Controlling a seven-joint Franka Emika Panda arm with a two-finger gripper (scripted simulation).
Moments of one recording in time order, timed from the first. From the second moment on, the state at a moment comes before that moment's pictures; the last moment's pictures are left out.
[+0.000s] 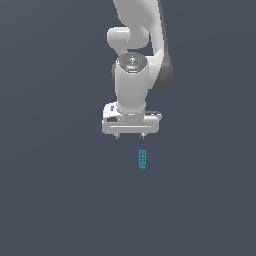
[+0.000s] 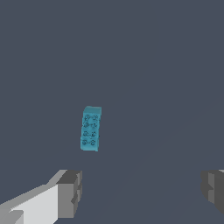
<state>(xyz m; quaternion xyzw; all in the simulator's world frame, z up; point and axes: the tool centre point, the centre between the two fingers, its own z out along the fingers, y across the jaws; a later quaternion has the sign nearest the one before) 0.009 0.008 0.185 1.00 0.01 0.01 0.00</state>
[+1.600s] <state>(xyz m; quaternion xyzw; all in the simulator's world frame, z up) 0.022 0.060 0.100 1.00 -0.01 0.00 0.00</state>
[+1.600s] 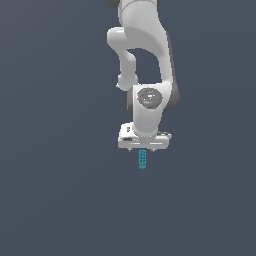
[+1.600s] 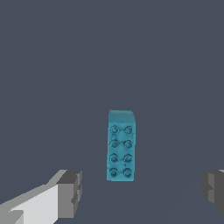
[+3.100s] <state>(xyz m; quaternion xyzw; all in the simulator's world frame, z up) 0.023 0.070 0.022 1.00 -0.03 0.00 0.00</state>
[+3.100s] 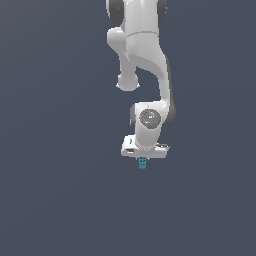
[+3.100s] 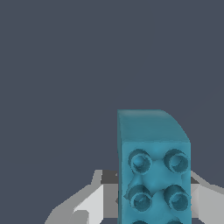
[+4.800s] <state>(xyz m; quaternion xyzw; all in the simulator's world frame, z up) 0.002 0.128 0.190 1.00 -0.03 0.00 0.00</state>
